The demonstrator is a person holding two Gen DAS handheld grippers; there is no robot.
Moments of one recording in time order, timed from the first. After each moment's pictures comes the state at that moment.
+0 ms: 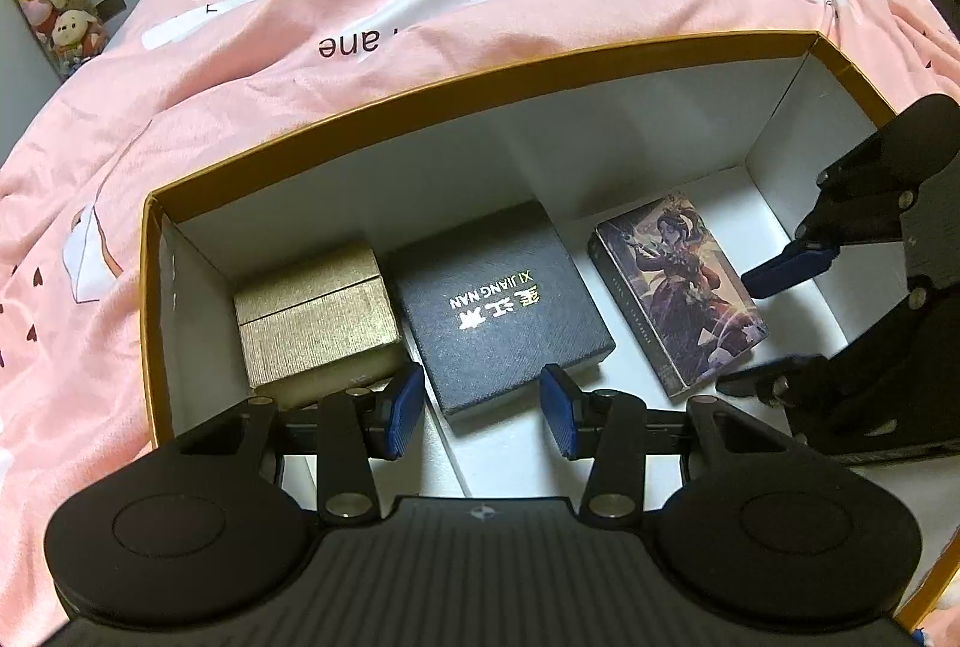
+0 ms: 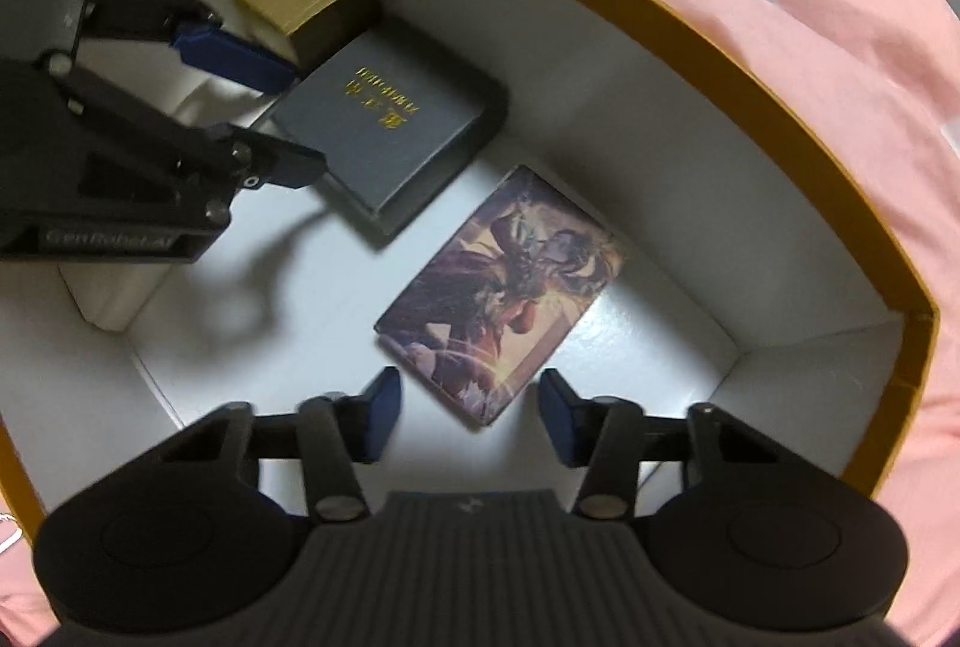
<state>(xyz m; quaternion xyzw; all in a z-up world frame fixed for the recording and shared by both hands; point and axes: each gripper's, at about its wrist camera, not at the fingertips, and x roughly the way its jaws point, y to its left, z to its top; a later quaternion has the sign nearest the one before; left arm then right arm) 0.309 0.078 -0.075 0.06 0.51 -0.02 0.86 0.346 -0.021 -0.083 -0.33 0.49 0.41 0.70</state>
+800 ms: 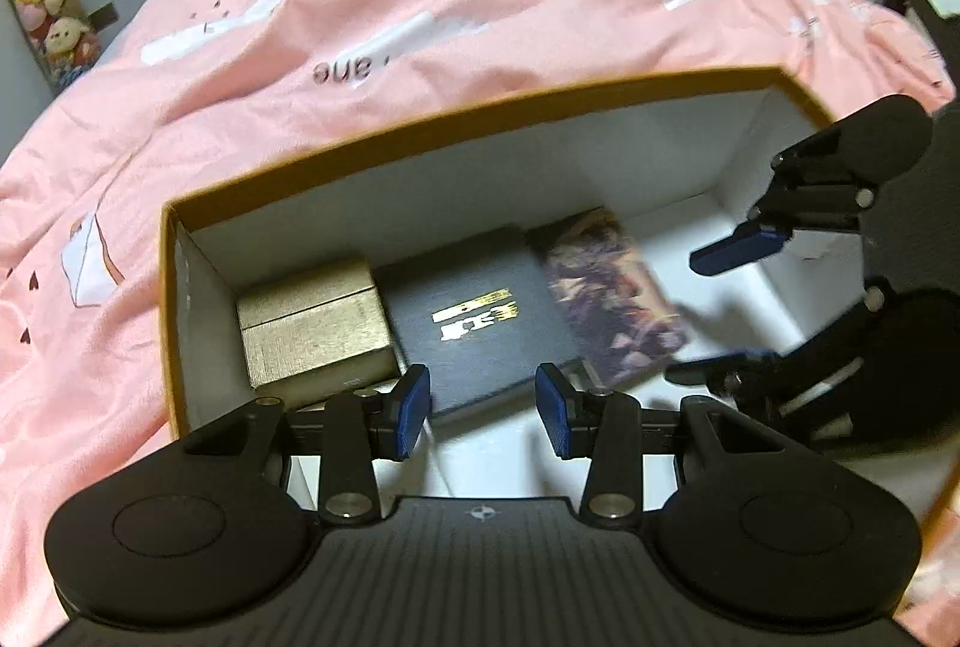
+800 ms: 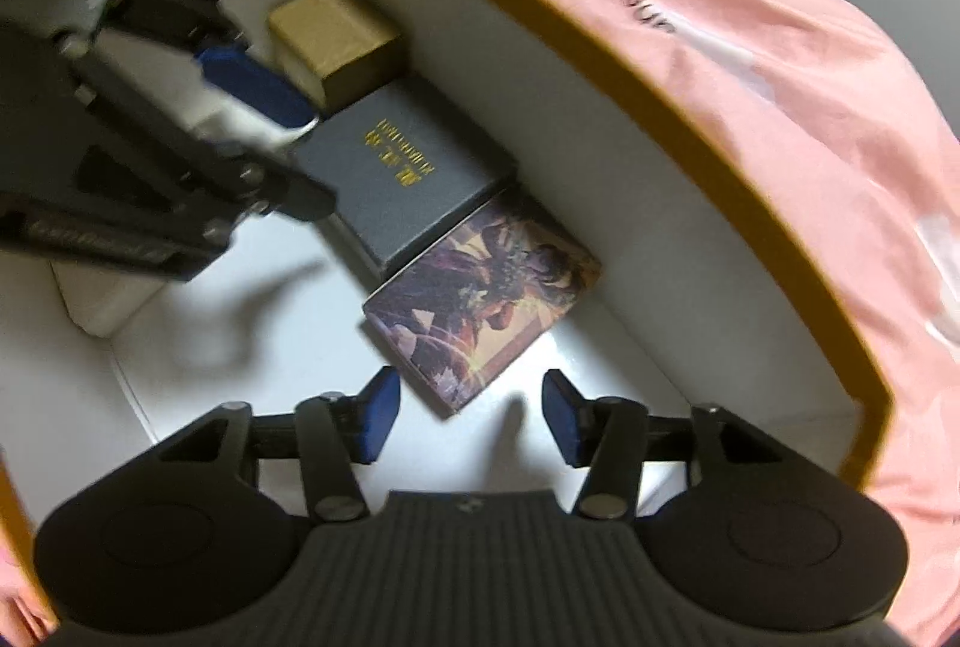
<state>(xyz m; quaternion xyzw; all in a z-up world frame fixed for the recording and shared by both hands) 0.281 0.079 -0.059 0.04 0.48 -0.05 0.87 0.351 -0.027 -0.062 -0.35 0.42 0.42 0.73</state>
